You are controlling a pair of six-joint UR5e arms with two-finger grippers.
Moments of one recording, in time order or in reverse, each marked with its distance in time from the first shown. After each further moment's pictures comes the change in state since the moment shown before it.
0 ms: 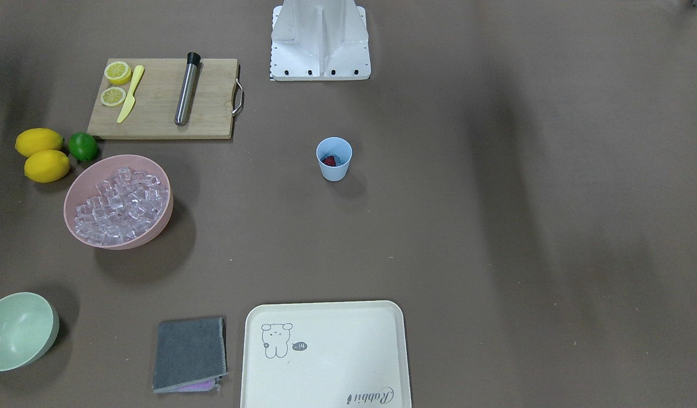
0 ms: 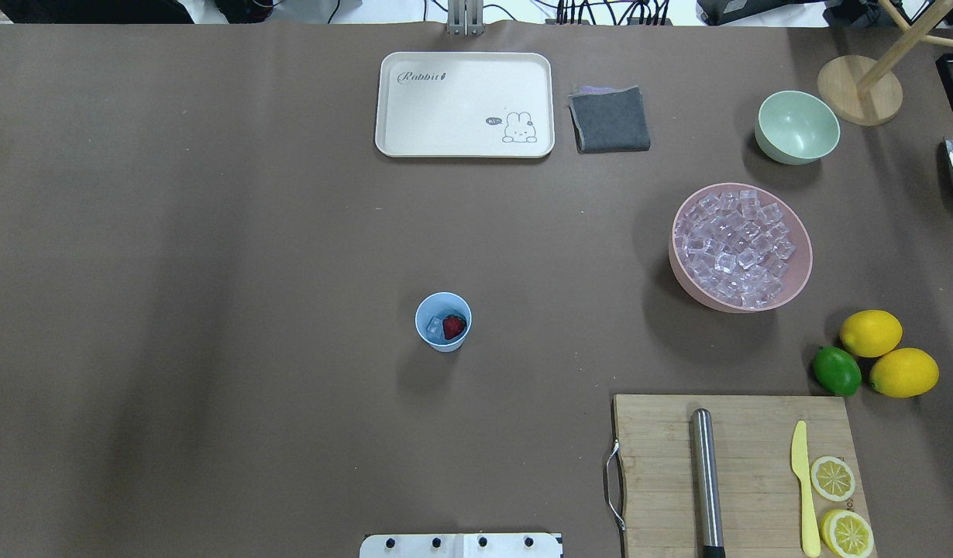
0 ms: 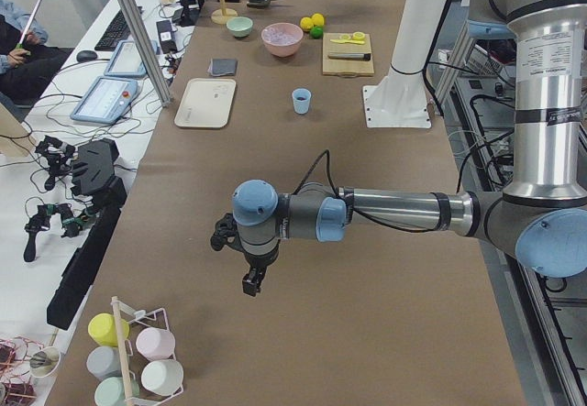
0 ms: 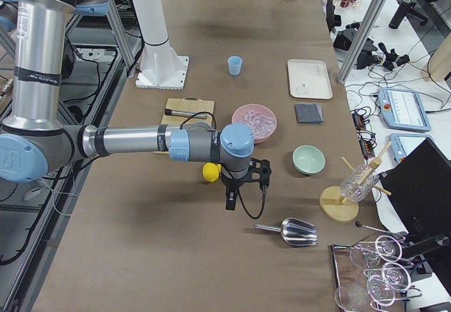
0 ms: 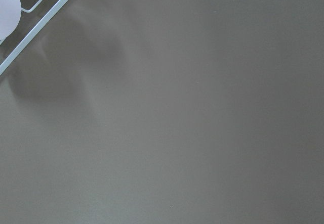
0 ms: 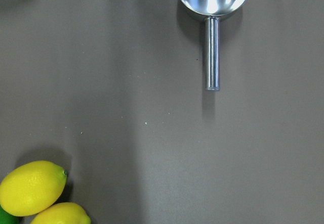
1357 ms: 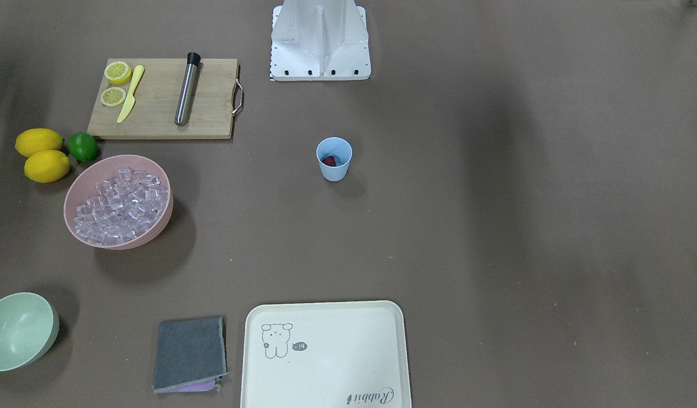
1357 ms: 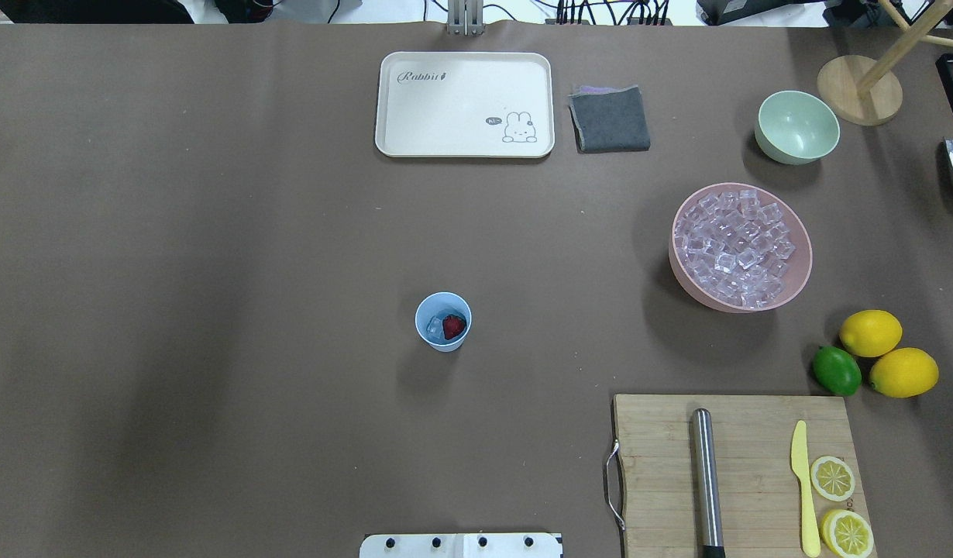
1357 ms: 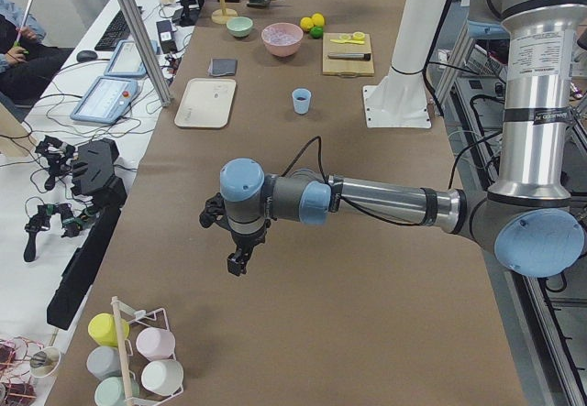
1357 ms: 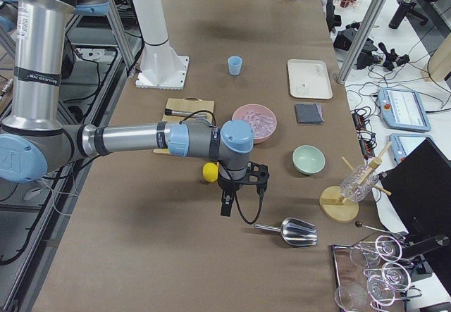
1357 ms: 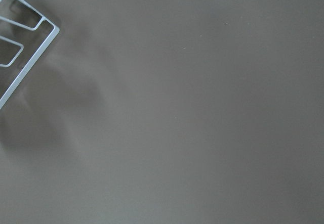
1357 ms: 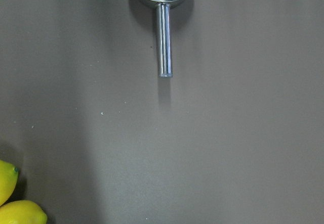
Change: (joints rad) left arm 0.028 -0.048 -0.010 0.001 0.007 0.001; right arm 0.000 -0.003 0.021 -0.063 -0.128 0.002
